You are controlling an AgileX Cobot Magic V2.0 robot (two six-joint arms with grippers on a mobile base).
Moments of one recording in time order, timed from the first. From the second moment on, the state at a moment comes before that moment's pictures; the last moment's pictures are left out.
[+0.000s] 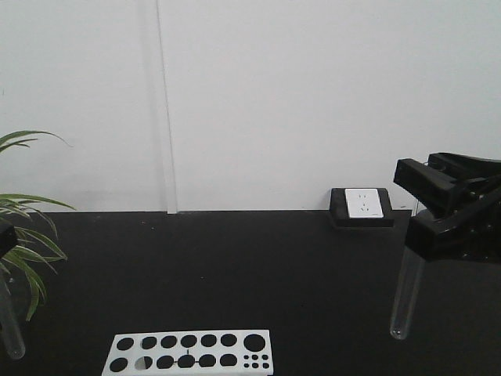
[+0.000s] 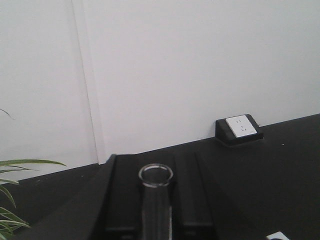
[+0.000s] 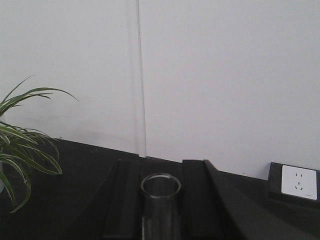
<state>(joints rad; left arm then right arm) -0.22 0.78 -0.65 0.71 -0.08 -0.75 0.50 0.94 -0.94 -0.75 0.12 0.76</state>
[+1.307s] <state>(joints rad) -0.22 0.79 -0.65 0.71 -0.08 -0.75 0.50 0.94 -0.94 -0.75 0.13 0.76</state>
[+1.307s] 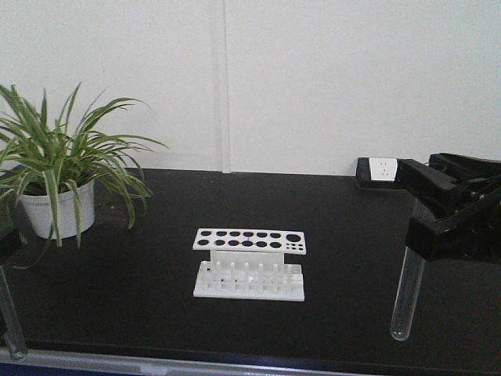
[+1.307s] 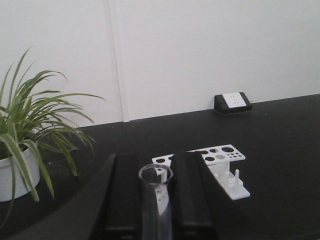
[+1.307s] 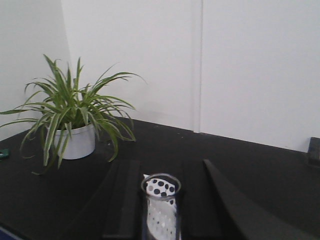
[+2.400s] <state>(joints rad) -0.22 0.79 -0.65 0.71 -0.08 -0.75 0.50 0.94 -0.94 -0.75 0.13 0.76</state>
